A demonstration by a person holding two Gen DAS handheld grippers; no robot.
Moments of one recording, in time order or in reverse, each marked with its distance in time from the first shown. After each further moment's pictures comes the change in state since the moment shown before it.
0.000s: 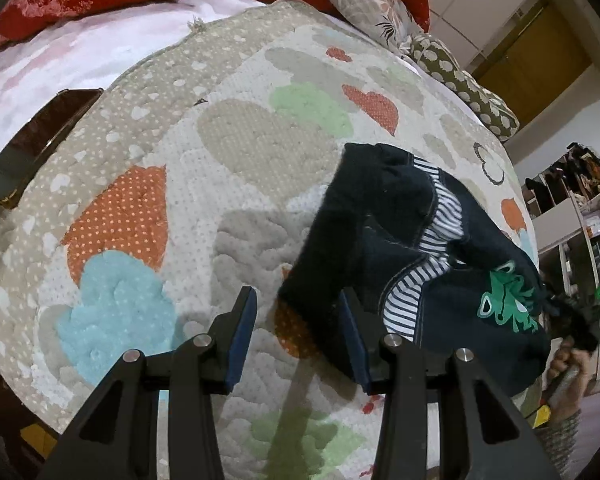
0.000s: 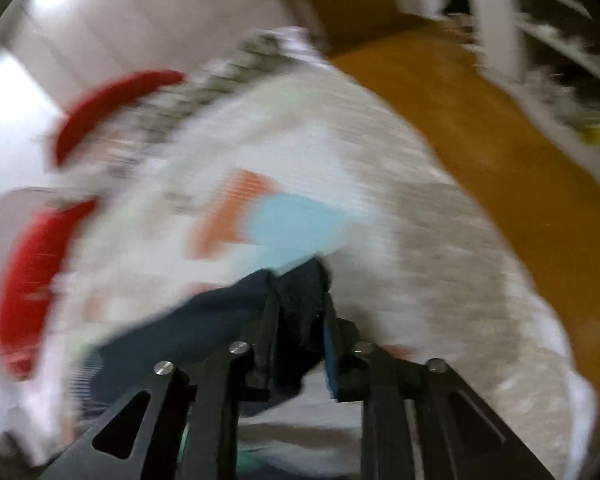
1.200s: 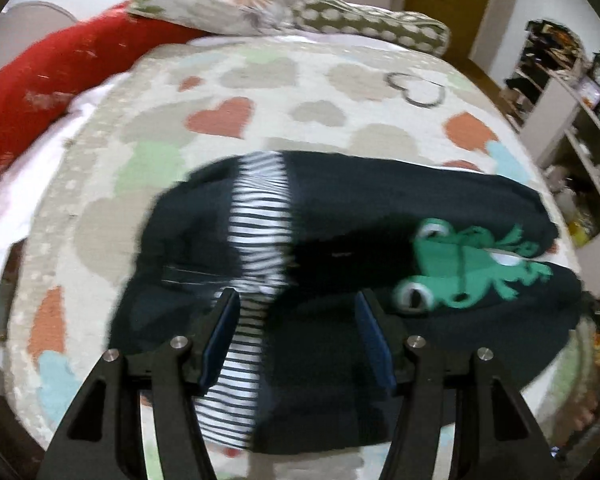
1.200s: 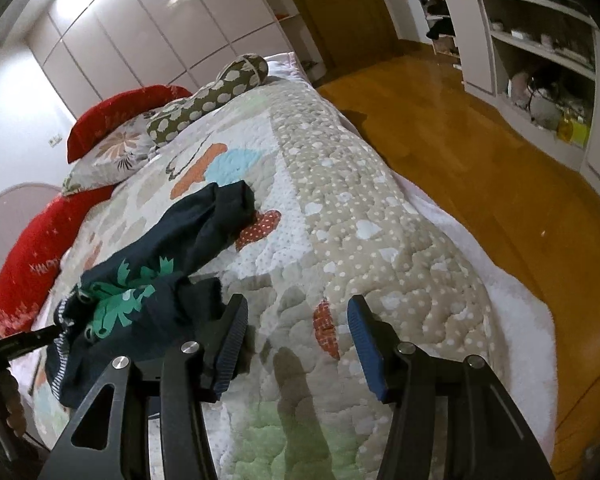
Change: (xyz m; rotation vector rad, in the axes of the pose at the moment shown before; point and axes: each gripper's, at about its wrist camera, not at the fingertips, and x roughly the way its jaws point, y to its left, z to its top) left arm 0.032 -0.164 -0.015 0.422 -0.031 0.158; right arm -0.080 -0.073 -0.111 -0.042 -0.127 0.101
